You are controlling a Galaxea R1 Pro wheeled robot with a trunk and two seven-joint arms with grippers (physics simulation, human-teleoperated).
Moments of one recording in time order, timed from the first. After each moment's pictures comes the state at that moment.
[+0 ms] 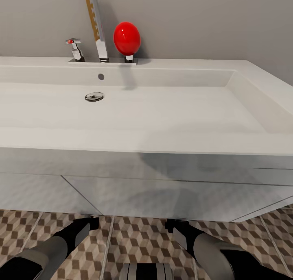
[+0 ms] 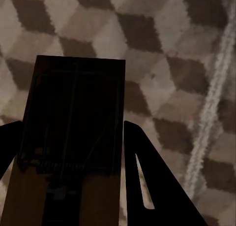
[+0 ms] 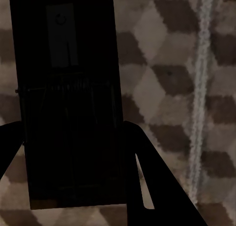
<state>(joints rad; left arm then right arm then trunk) -0.76 0.08 -0.31 -0.18 0.42 0.20 0.14 -0.82 0.17 -0.10 0.01 0.07 0.08 -0.24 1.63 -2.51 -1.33</state>
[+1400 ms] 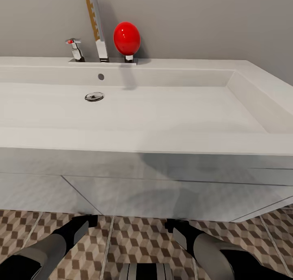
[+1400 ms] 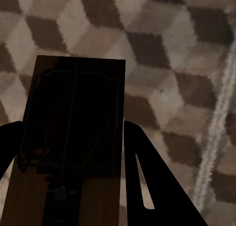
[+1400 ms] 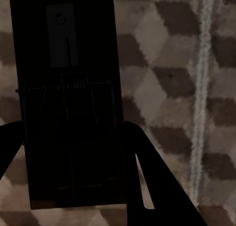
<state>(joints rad) -0.77 0.09 -0.31 -0.18 0.40 0.20 0.14 -0.82 0.17 -0.10 0.01 0.07 0.07 -0.24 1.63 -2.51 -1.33</state>
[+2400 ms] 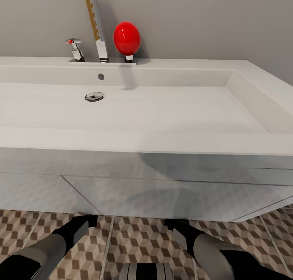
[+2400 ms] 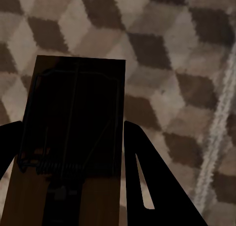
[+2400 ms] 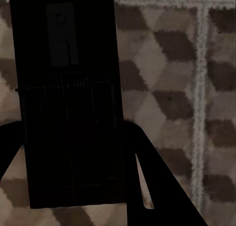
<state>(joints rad) -0.77 0.09 -0.31 -0.18 0.40 0.19 0.14 -0.82 0.17 -0.10 0.01 0.08 -0.01 -0.23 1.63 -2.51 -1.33</state>
